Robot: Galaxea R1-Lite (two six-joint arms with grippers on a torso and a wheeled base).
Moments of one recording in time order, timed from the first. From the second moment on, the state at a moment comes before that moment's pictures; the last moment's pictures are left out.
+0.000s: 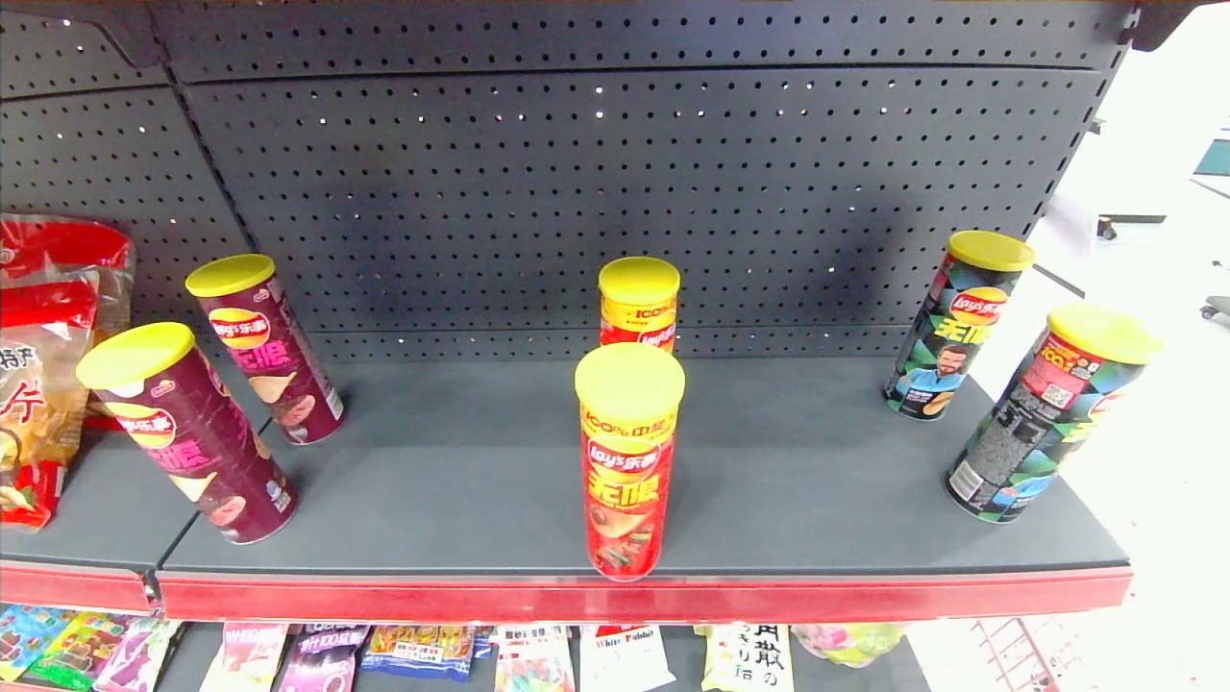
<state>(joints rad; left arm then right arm) -0.12 0.09 -0.09 -0.07 -0.18 -0.10 0.00 0.00 -0.03 0.02 0.03 -0.04</state>
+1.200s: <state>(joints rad) 0.00 0.00 0.00 0.00 -0.01 0.00 0.00 0.00 -0.03 0.02 0.03 -0.04</state>
